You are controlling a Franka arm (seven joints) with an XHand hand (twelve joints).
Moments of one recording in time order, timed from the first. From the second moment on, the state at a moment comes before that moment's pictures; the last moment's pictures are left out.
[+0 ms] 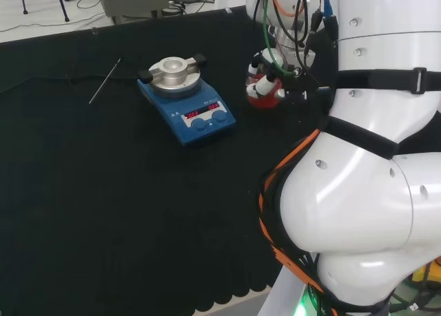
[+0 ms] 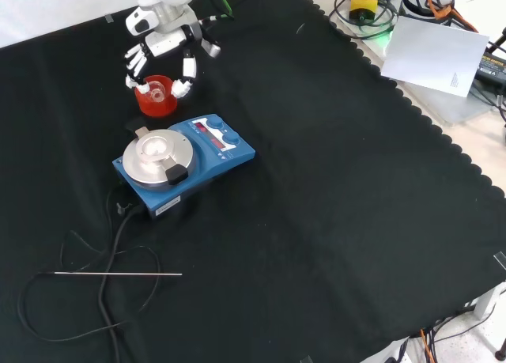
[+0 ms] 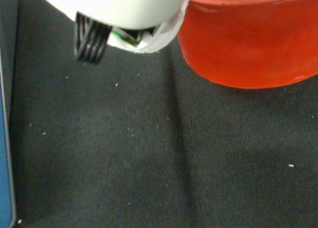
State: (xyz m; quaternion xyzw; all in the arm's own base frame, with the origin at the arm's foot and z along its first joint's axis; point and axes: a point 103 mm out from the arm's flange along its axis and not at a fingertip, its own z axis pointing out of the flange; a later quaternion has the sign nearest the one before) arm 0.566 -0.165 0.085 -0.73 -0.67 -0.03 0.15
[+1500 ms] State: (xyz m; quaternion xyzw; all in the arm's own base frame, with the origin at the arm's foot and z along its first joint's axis) arm 0.573 -0.163 0.068 -0.74 -0.66 -0.04 0.15
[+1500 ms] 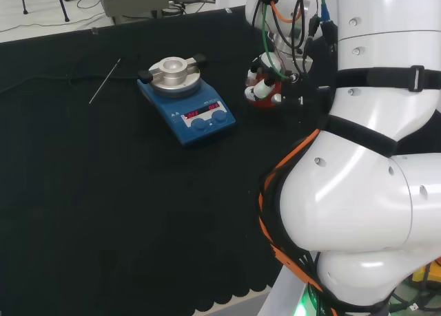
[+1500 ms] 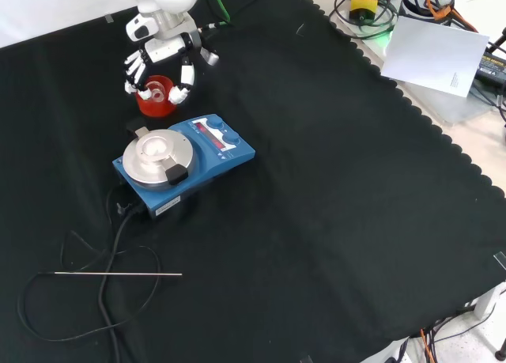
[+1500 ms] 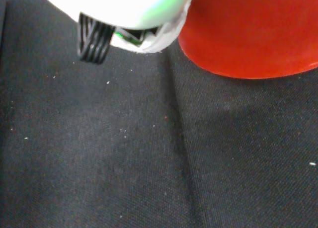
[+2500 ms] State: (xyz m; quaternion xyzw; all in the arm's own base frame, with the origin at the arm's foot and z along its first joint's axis) arm 0.576 -0.163 0.075 -0.76 -0.64 -0.06 0.12
